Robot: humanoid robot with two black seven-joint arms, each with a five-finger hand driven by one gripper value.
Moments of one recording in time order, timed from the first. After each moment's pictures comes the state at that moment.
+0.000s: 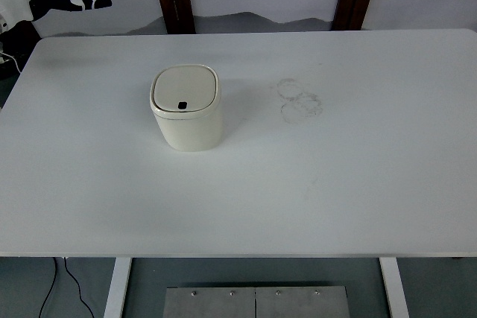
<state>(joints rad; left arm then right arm) -1.18 0.63 -0.41 -0.75 0.53 -0.40 -0.26 0.00 0.00 0.31 0.15 -0.23 -0.02 0.02</state>
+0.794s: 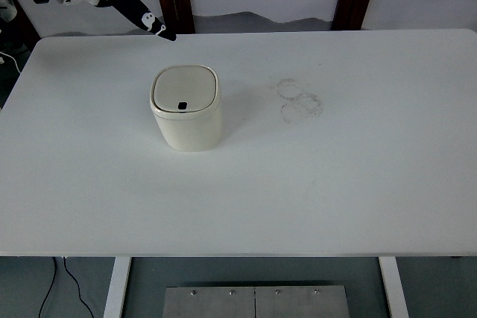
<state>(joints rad) -1.46 0.53 -0.13 -0.75 0.68 -0.61 -0.18 0.00 0.00 0.31 0.15 -0.22 -0.02 0.02</state>
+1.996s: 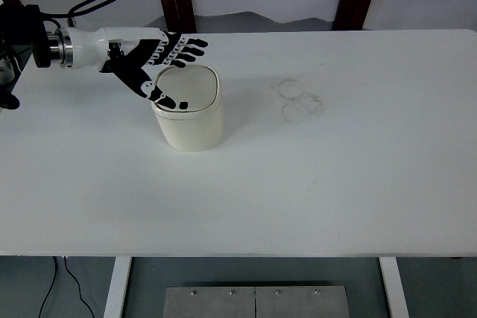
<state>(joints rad) -1.30 0.72 -0.12 -1.15 0.60 -0.55 -0.12 0.00 0.00 0.31 0.15 -0.23 -0.02 0.02</state>
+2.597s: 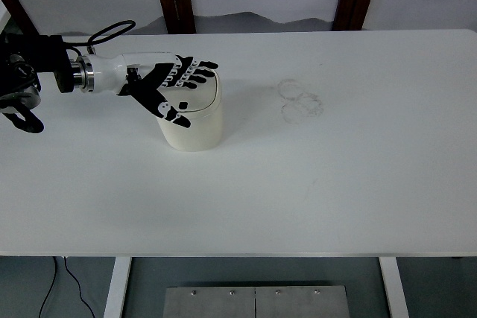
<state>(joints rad) -1.22 0.65 -0.12 -1.15 0.60 -0.48 -0.12 0.00 0.00 0.31 0.15 -0.22 -0.02 0.02</state>
